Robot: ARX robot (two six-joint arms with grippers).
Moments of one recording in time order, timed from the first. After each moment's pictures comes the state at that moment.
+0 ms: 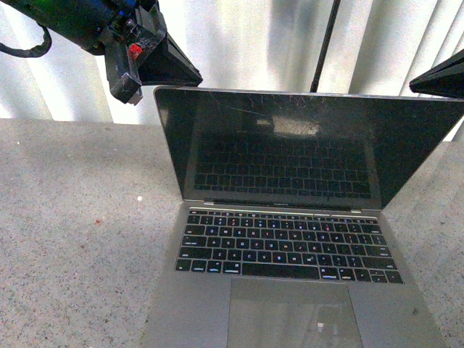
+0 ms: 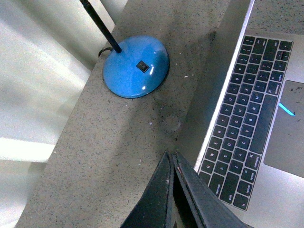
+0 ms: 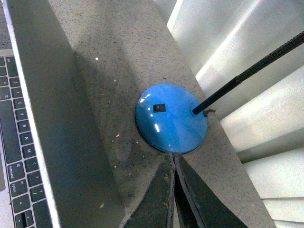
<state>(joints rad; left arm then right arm) -0.24 1.78 1.34 -0.31 0.52 0.94 -0.14 1.88 1.30 -0.25 -0.85 -1.10</state>
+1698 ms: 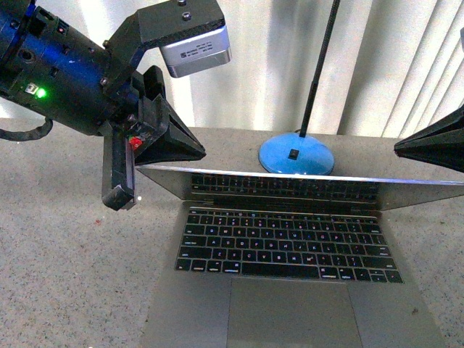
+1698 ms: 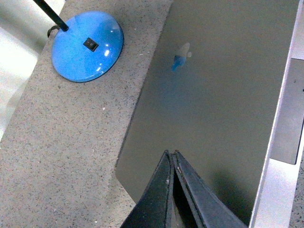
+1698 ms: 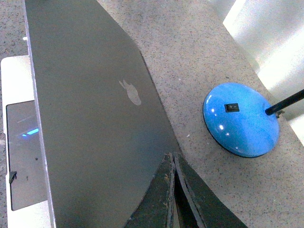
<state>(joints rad) -0.28 1.73 1.11 -0.21 0.52 0.97 -0.08 1.74 0.98 -0.15 -0.88 -1.09</state>
